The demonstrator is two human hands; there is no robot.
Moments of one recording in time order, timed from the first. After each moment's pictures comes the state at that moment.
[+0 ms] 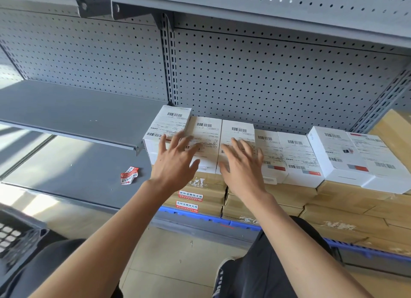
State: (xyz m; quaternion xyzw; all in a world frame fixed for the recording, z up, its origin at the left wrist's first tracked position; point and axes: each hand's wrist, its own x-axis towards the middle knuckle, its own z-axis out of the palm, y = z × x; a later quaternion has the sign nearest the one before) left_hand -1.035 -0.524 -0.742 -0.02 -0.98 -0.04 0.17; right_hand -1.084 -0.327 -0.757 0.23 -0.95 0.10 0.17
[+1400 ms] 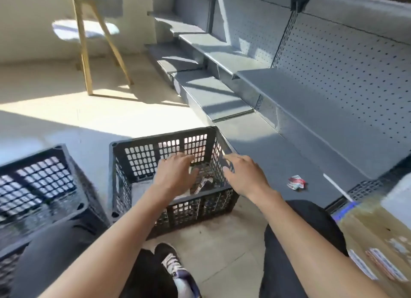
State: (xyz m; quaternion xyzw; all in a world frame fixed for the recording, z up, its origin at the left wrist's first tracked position) left_hand -0.600 -0.816 -0.769 0.48 -0.87 -0.12 0.09; right_hand -0.784 -0.737 -0.750 0.60 -0.78 0.12 -0.12
